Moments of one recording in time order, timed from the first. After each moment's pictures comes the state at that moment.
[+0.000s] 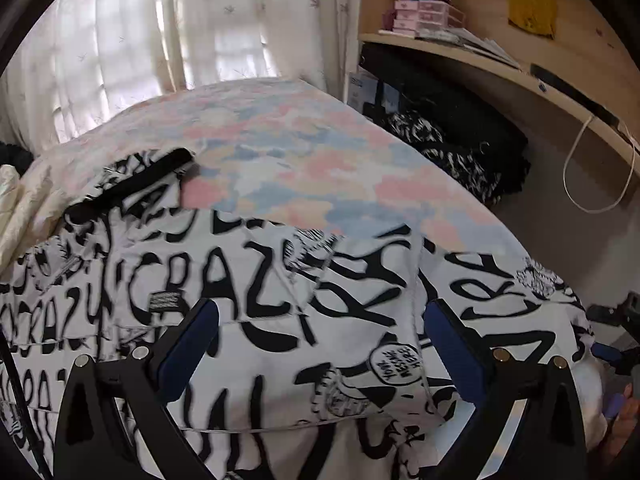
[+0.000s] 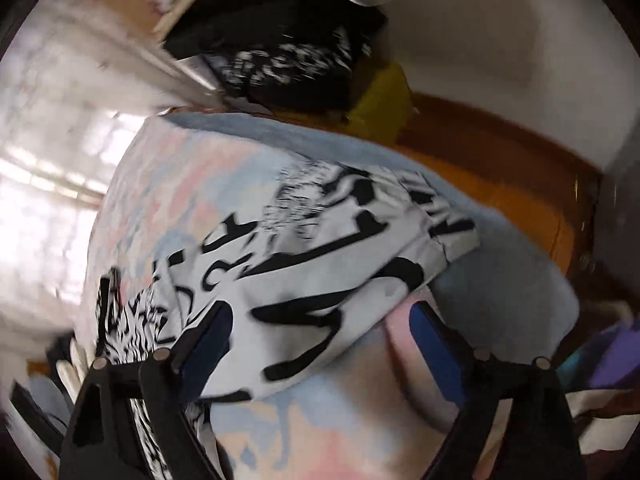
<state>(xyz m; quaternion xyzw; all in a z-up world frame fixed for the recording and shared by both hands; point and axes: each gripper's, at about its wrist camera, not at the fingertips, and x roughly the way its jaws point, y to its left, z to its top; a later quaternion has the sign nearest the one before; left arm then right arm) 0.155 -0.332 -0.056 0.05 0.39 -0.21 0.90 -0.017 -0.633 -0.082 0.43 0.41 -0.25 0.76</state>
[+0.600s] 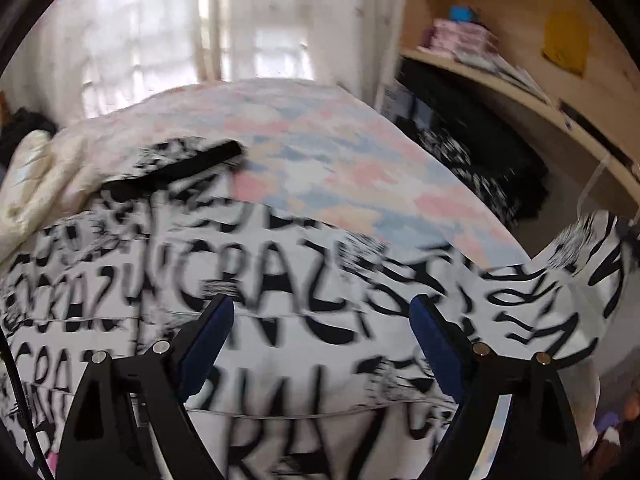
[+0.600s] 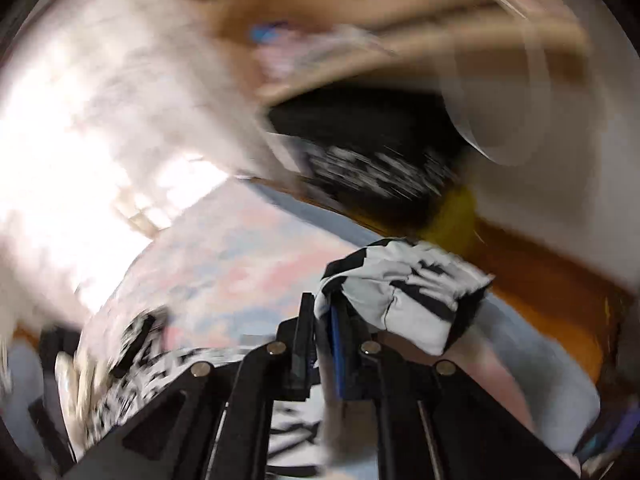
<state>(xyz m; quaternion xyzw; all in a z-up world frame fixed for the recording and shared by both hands) 0.157 -0.247 -0.031 -0.01 0.38 -0.15 0.91 0.054 -0.519 0.043 0.22 0.25 -0.16 0.93</state>
